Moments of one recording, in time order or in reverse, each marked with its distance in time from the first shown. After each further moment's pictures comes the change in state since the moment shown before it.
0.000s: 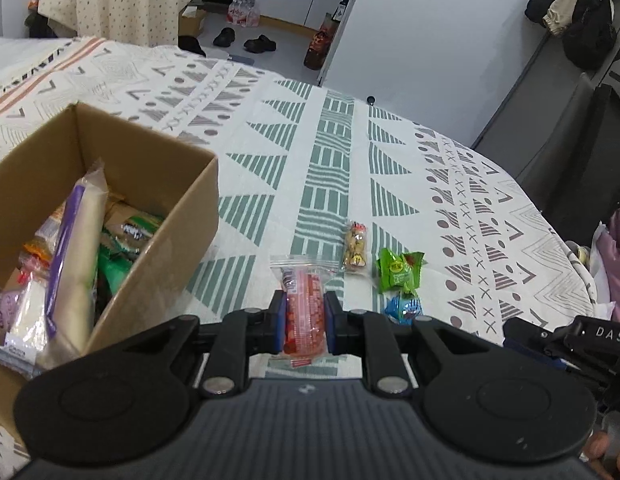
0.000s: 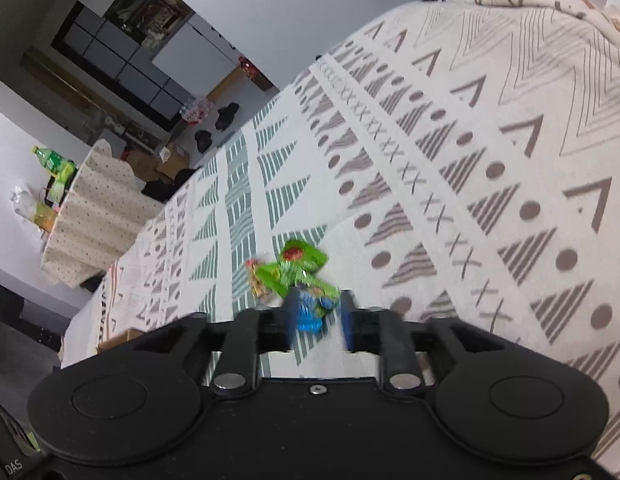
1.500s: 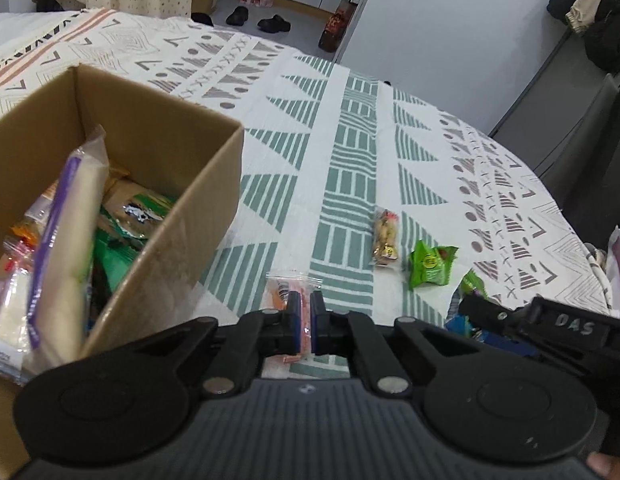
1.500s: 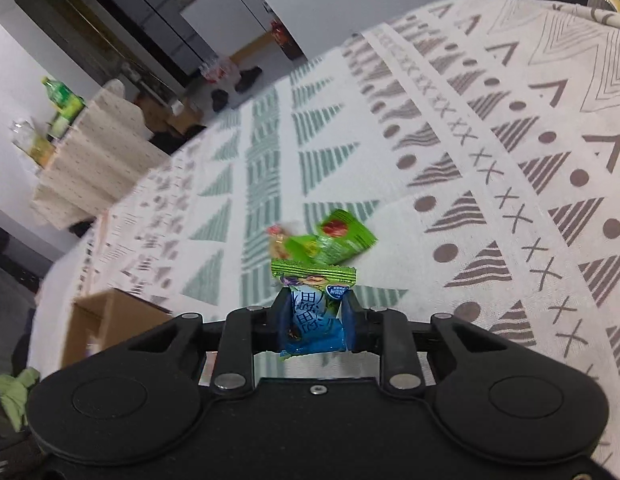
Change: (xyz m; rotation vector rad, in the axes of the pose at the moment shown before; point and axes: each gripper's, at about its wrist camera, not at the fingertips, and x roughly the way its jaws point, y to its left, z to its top) left arm 0.026 0.016 0.005 -0.036 0.048 0.017; right arm 0.041 0.046 -0.013 -0.170 0.051 0.001
